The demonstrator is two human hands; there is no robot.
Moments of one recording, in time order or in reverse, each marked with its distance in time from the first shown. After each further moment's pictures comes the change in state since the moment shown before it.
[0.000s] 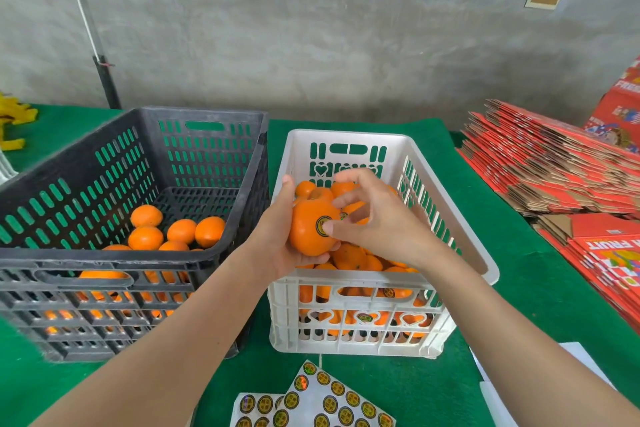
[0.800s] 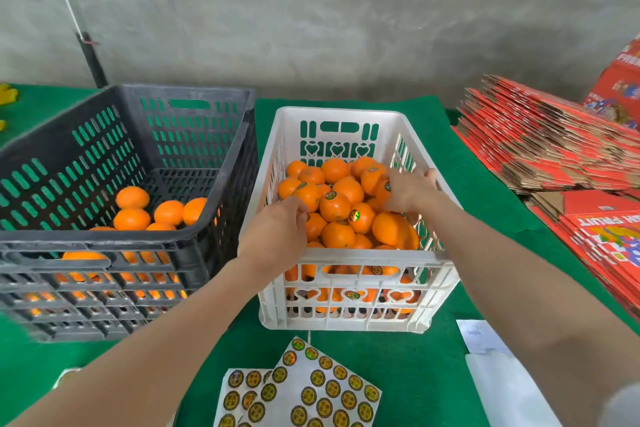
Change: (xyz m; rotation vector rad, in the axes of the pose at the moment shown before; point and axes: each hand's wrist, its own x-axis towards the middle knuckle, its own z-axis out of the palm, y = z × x) left_hand 0.022 -0.043 -0.007 1.343 0.387 0.800; right_hand 0.080 0.151 -0.037 -0.935 -0.113 0.459
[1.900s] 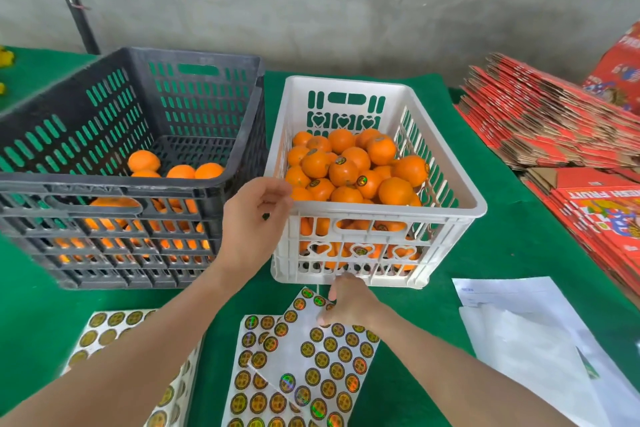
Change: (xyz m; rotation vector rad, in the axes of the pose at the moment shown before) left_hand -0.075 -0.023 -0.029 -0.661 0.225 -0.021; right_hand -0.171 -0.104 0.148 0.419 -0.422 -0.191
